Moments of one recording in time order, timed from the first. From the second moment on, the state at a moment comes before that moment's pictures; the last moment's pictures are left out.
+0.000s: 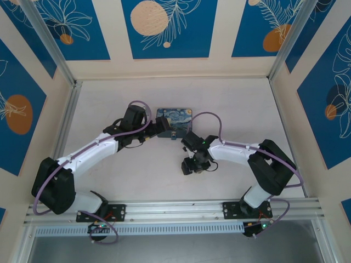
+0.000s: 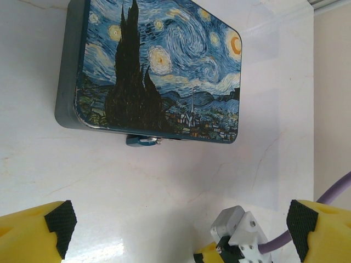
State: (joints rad) left arm -0.57 1.38 0.95 -0.30 0.21 -0.89; right arm 0.81 1.58 0.85 -0.68 -0.15 0.46
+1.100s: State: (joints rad) left arm -0.57 1.38 0.95 -0.29 0.21 -0.89; right arm 0.83 1.65 0.93 -0.86 -0.02 0.46
